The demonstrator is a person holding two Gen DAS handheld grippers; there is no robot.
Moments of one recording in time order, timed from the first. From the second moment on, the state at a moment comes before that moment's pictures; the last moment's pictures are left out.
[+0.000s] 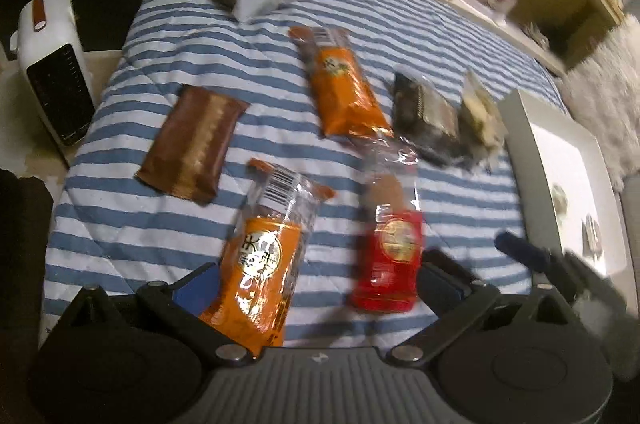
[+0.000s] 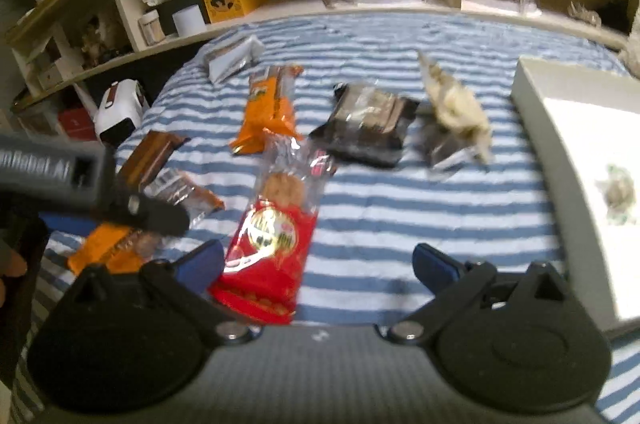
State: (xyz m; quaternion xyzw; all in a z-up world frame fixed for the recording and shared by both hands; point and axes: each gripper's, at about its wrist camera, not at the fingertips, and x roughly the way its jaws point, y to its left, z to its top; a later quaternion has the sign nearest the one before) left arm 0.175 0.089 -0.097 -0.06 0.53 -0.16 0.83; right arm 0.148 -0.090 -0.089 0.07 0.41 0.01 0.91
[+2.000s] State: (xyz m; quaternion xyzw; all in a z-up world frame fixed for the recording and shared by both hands) left arm 0.119 0.000 0.003 0.01 0.36 -0.13 0.92; right arm 0.164 -0.197 0.005 0.08 0.41 0.12 0.90
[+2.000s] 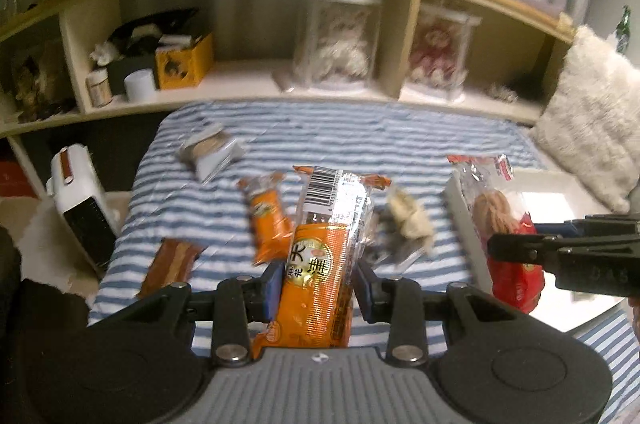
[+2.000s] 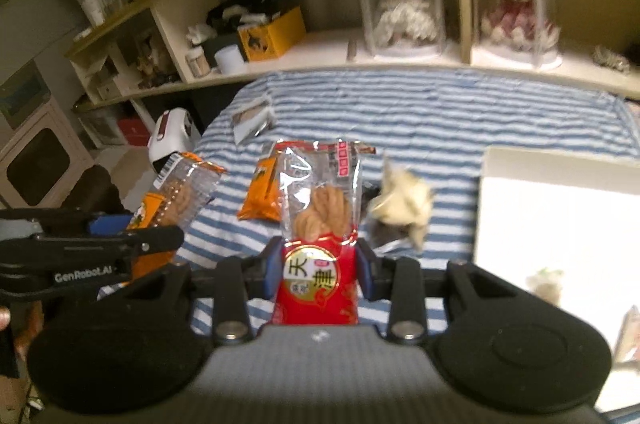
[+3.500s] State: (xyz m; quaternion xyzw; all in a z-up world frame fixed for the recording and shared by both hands) left arm 0.153 -0.195 -0.095 -0.08 0.43 -0.23 0.87; right arm 0.132 -0.398 -0.048 0.12 0.46 -0.04 0.88
